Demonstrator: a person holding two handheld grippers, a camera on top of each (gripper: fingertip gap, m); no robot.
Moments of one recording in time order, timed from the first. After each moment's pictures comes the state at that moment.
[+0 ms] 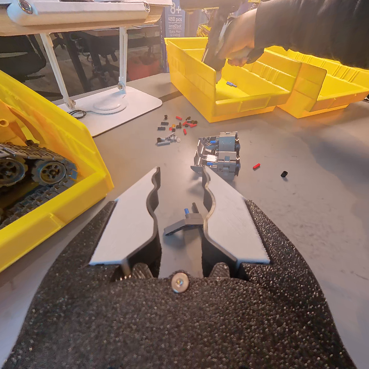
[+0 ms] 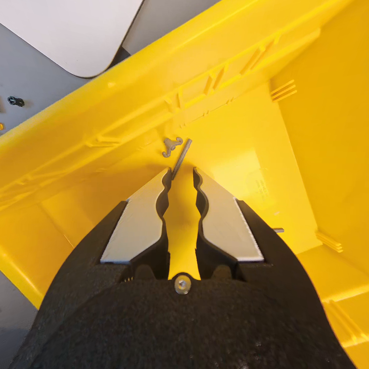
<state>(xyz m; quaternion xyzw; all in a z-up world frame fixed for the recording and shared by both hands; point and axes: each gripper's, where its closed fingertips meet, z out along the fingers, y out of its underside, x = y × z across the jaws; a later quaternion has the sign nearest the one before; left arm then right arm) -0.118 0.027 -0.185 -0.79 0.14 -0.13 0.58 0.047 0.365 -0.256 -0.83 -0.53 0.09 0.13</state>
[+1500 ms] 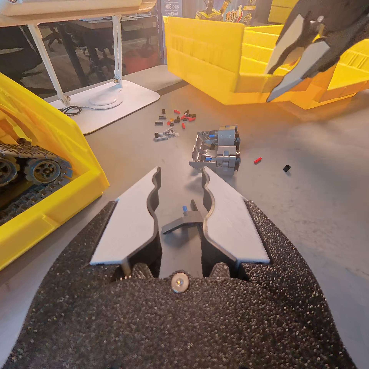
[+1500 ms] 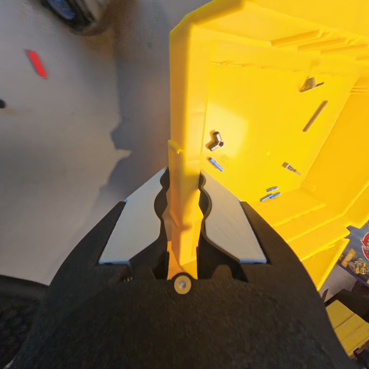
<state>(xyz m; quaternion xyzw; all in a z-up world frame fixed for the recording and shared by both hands) -0.113 0.028 -0.193 -0.80 0.15 -0.12 0.57 0.104 0.169 -0.215 -0.66 -0.73 -0.07 0.17</state>
